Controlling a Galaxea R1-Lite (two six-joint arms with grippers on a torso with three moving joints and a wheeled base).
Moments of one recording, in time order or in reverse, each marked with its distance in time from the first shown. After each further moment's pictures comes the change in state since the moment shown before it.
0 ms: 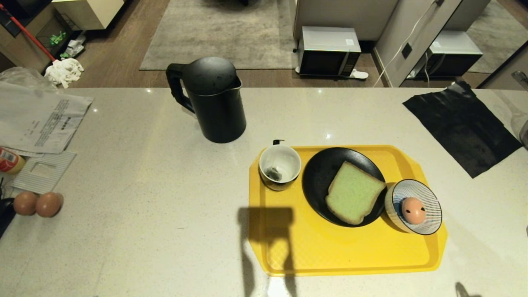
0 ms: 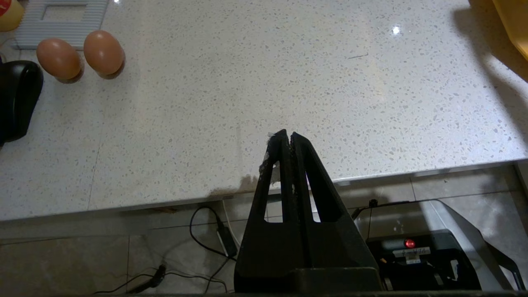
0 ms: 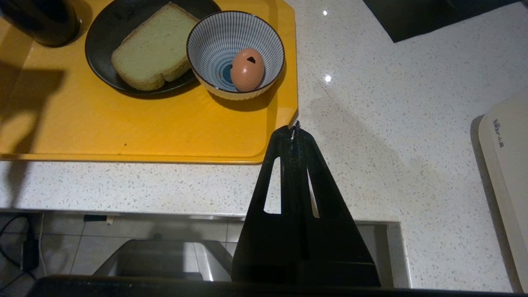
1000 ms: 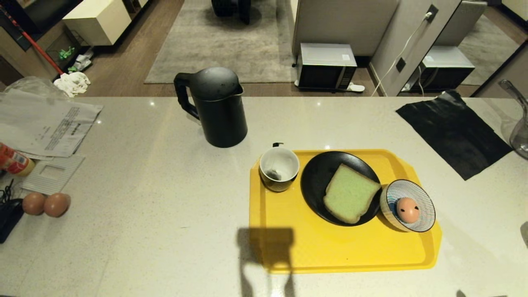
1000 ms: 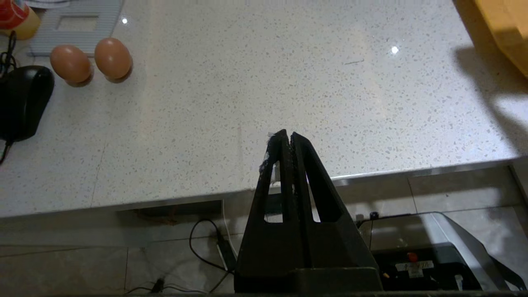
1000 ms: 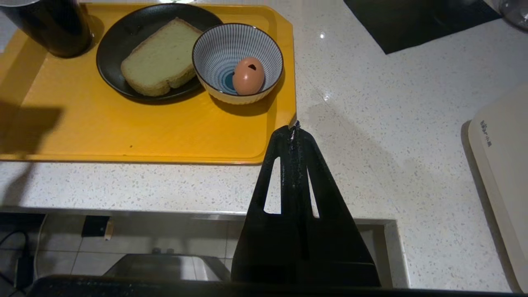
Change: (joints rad) left arm 0.000 0.000 0.000 -0.001 -0.001 -0.004; right arm 0.000 0.000 0.000 0.000 -0.001 0.000
